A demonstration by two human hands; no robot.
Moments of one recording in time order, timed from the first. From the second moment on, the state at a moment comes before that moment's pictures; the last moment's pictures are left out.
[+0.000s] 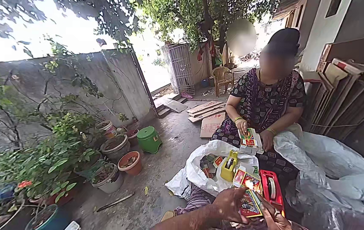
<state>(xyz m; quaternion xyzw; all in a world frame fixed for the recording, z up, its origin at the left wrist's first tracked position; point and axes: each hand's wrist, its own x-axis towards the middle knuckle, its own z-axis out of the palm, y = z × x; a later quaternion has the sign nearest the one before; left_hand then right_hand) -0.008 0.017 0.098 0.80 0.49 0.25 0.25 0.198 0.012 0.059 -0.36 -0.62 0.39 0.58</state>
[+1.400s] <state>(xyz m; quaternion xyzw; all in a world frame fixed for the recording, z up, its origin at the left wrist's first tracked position) -0.039 0.013 0.088 0.57 0.38 0.47 0.56 0.253 0.082 0.034 -0.64 -0.48 0.34 0.49</state>
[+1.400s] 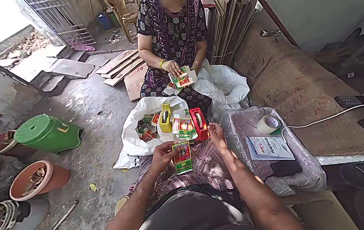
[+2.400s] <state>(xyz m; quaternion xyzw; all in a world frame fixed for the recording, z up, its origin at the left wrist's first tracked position) -0.028 0.013 0.100 0.64 0.40 0.50 0.42 0.248 0.070 0.028 -0.67 -0.61 0.28 0.33</state>
